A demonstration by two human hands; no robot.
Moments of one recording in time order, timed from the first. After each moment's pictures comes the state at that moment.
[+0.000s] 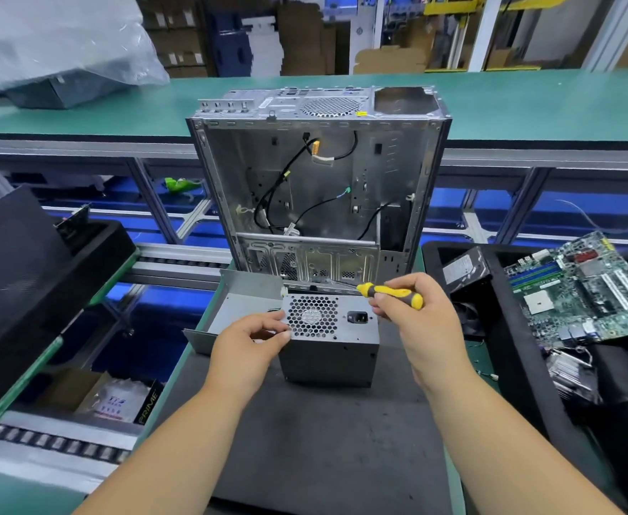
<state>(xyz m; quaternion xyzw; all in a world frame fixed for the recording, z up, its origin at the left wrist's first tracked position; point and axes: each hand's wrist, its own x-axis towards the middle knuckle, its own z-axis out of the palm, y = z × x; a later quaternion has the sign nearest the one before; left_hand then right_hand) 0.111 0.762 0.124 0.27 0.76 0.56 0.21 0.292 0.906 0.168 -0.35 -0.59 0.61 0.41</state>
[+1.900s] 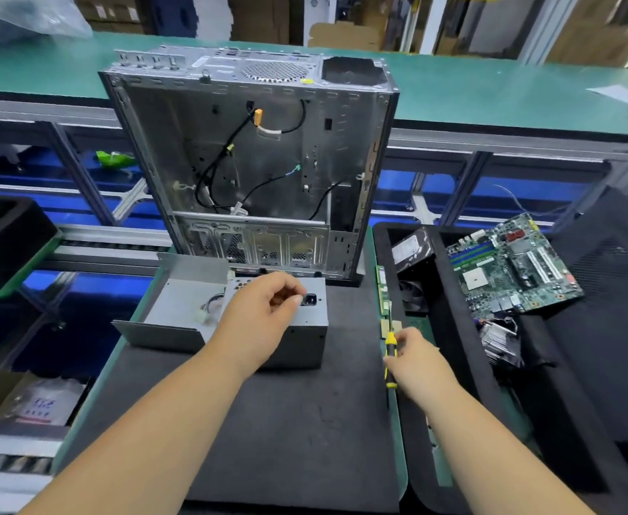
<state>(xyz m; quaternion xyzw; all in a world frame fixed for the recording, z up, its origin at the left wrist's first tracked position) 0.157 0.820 0.148 0.46 0.72 0.47 0.22 0.374 0.941 0.083 -0.60 -0.73 0.34 0.04</state>
